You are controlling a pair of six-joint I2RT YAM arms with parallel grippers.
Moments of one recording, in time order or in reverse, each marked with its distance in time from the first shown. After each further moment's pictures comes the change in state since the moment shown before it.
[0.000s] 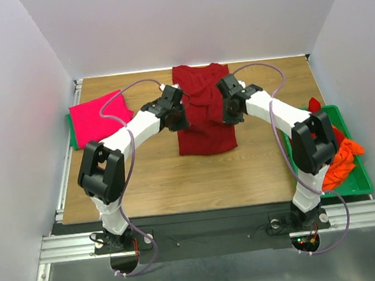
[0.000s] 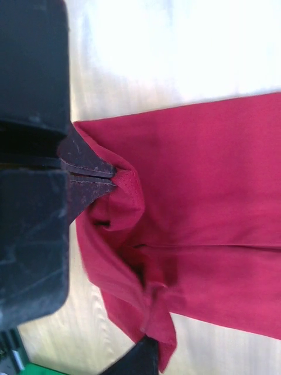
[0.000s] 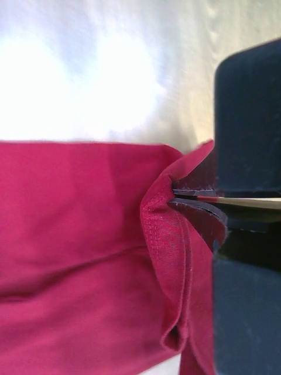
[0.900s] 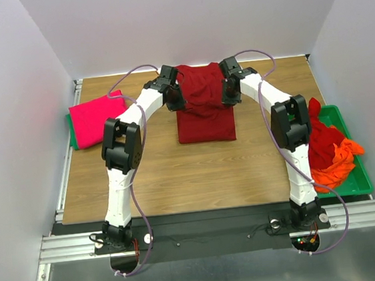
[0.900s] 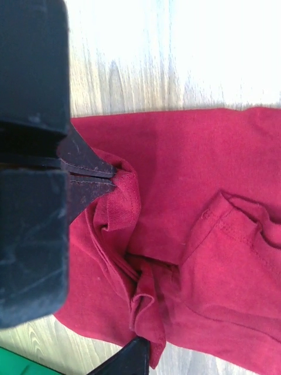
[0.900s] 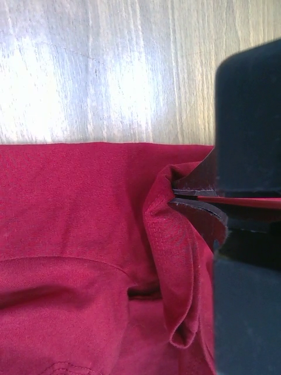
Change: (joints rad) left arm 0.146 0.453 0.537 -0.097 0.095 0.017; right arm -0.164 0.426 0.486 -0.027 -0.076 -0.148
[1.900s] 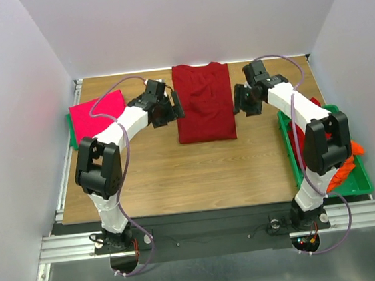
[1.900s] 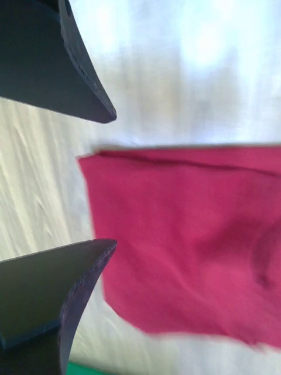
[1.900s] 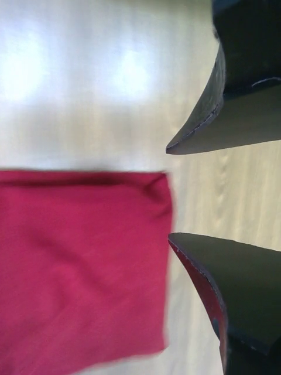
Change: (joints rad) left arm 0.004 -0.397 -0.478 0.150 -0.005 0.011; right arm -0.059 -0.452 -0.429 0.041 -0.165 -0.050
